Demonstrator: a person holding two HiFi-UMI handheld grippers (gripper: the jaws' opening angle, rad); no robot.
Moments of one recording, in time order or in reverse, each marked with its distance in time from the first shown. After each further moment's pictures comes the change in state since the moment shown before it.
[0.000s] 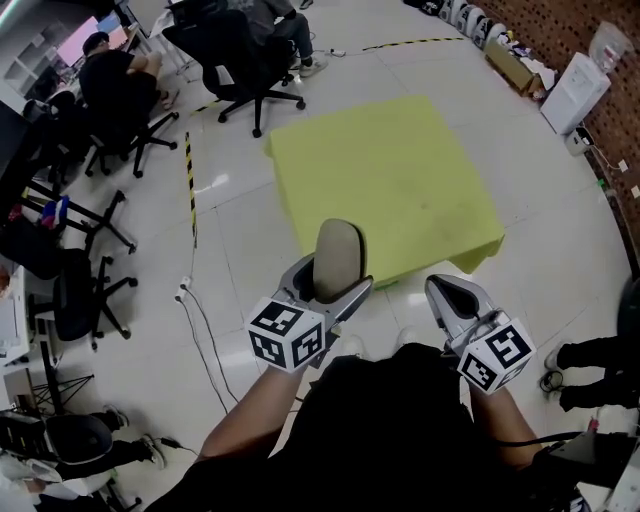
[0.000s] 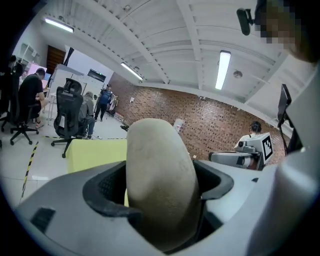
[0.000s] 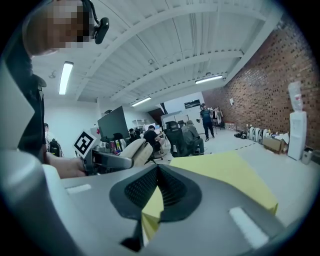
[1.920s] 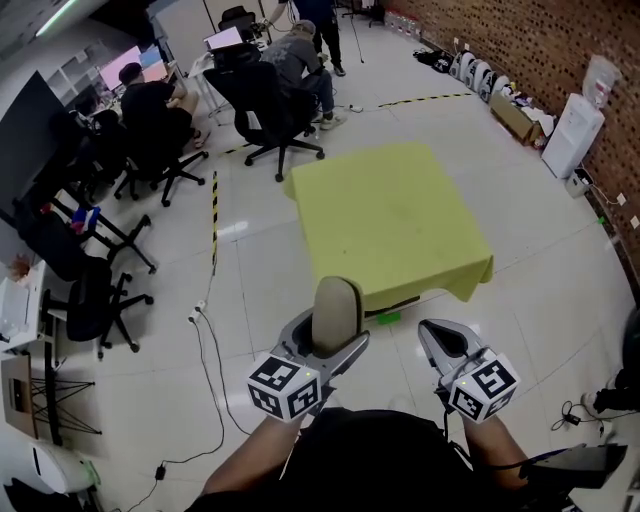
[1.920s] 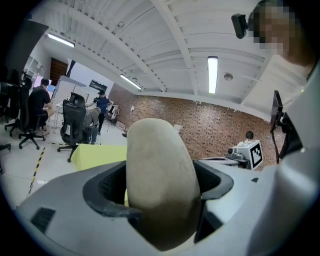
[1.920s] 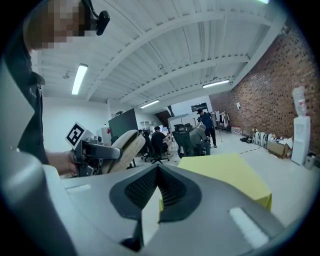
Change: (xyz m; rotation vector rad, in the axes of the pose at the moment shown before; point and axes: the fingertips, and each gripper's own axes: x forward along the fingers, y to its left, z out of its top) left arm -0.111 -0.120 -0.028 0.047 -0.088 0.040; right arm -0.105 0.077 -0.029 -0.056 -0.026 0.067
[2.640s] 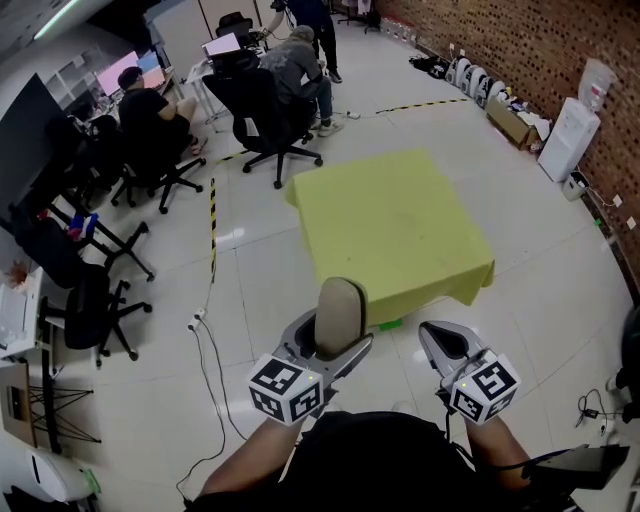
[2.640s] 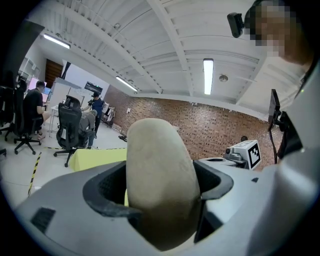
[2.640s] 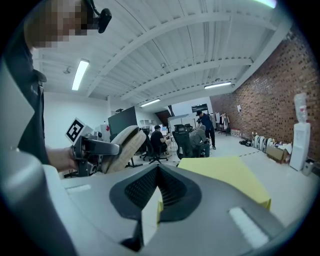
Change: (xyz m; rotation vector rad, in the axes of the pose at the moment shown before) left arm -0.004 0.006 0.021 0.031 -0.015 -0.040; right arm 0.014 0.007 0.014 -0.034 0.010 -0.016
